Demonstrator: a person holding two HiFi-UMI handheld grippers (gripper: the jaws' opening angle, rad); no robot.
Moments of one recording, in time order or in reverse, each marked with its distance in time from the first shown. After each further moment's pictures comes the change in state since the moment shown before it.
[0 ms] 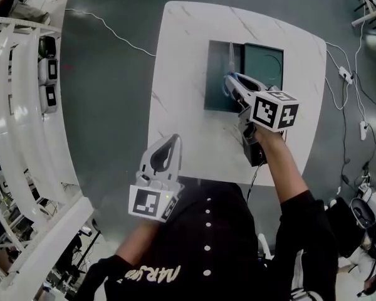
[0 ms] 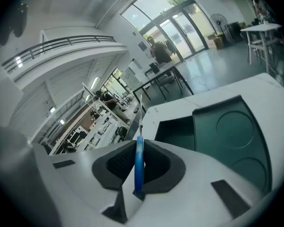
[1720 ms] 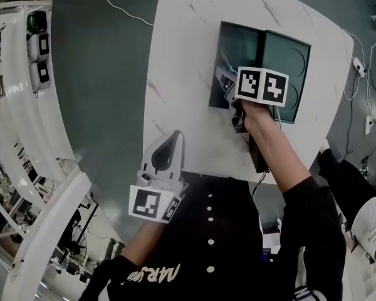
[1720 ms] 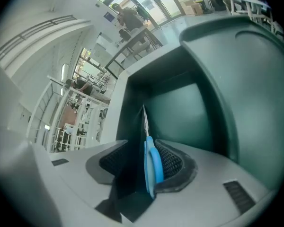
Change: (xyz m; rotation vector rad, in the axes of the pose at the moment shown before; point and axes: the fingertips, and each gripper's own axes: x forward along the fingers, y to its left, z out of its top) left arm 0.049 0.037 -0.055 -0.179 0.099 0.077; right arm 0.108 -0.069 -0.083 0.247 0.335 -0.182
